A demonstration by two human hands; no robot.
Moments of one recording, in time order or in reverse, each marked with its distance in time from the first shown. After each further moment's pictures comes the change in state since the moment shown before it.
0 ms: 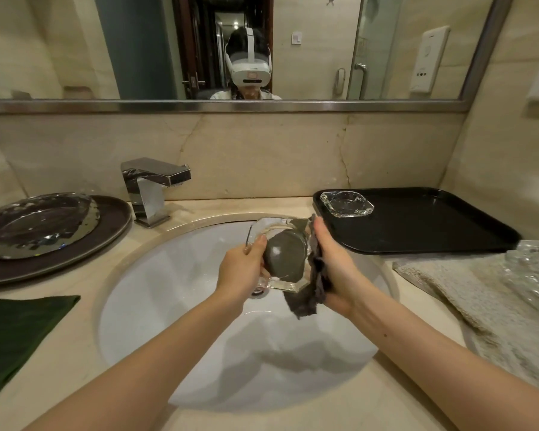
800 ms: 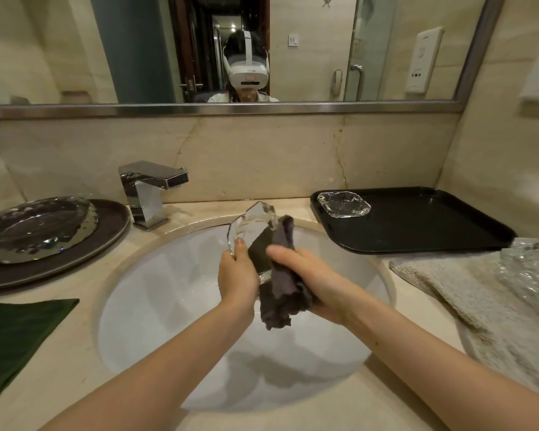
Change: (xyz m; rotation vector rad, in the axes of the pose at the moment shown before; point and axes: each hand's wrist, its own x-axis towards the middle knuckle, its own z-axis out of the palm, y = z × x) left_hand 0.000 -0.009 0.014 -0.207 0.205 -0.115; right_hand -0.012 0.005 0.012 -0.360 -0.269 -0.011
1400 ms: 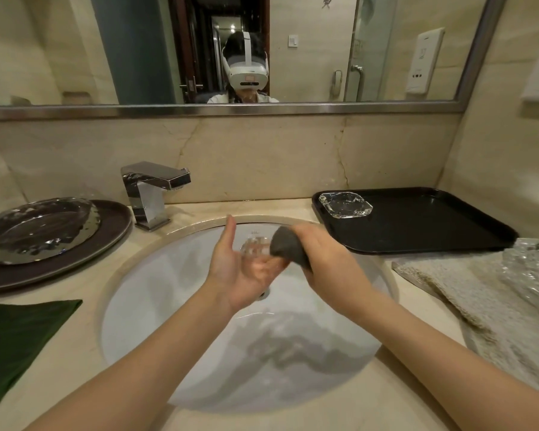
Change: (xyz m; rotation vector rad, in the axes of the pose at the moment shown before) left_hand 0.015 0.016 -0.022 -0.885 -0.694 -0.521; right_hand 0.014 0.016 -0.034 -1.317 0.427 -0.809
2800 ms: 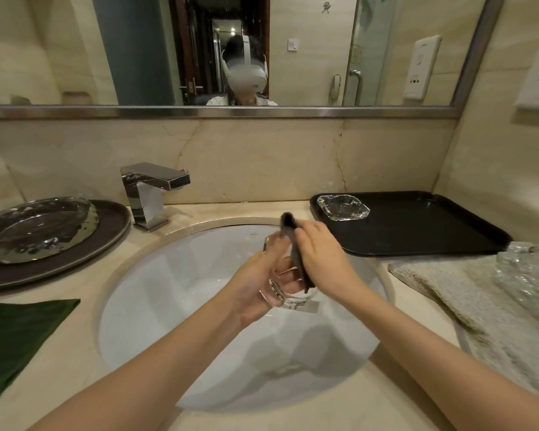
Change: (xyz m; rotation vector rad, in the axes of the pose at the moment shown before) left_hand -0.006 -0.029 0.013 0.444 -0.166 0.089; right_hand 0.019 -0.004 0.005 0.214 -0.083 0.461
